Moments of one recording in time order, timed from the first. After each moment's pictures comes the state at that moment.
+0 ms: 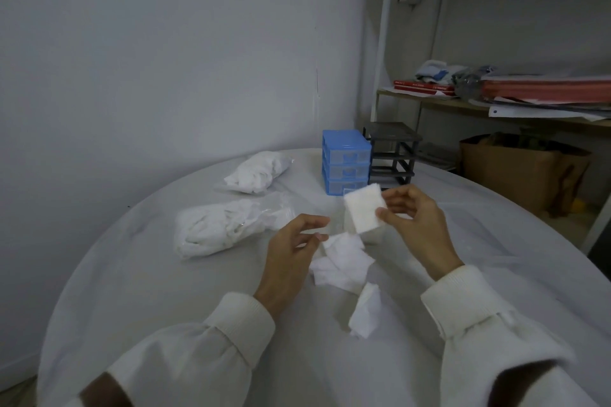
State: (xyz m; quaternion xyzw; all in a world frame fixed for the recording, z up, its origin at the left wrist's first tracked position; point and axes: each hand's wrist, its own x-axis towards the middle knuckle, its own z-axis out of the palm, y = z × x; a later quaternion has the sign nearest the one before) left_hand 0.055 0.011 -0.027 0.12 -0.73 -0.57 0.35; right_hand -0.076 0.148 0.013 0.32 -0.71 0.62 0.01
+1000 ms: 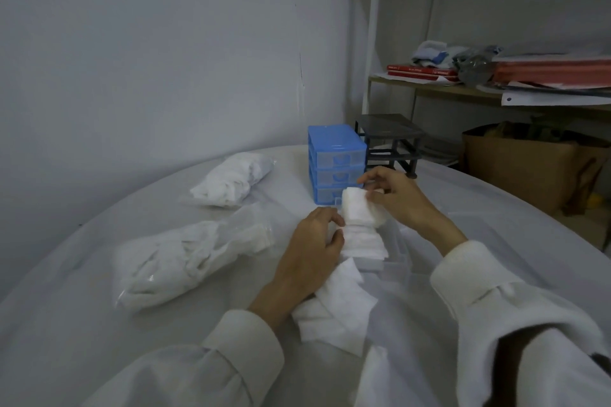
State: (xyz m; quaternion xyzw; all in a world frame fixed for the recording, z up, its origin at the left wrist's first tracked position) left_hand -0.042 -0.017 -0.031 0.11 -0.88 -0.37 0.28; right_hand -0.177 0.087 0.020 0.39 -0.79 0.46 -0.07
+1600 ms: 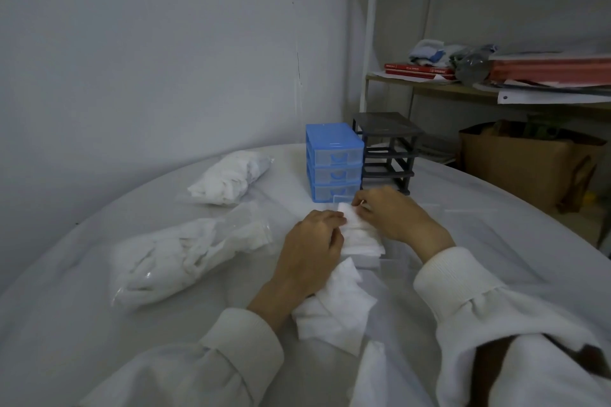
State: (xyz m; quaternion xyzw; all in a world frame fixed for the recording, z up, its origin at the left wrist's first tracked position) left_hand -0.039 -0.011 -0.029 0.10 -0.92 -0.22 0.30; right_hand -0.165 0.083 0.011 0.44 -0.89 0.15 0.04
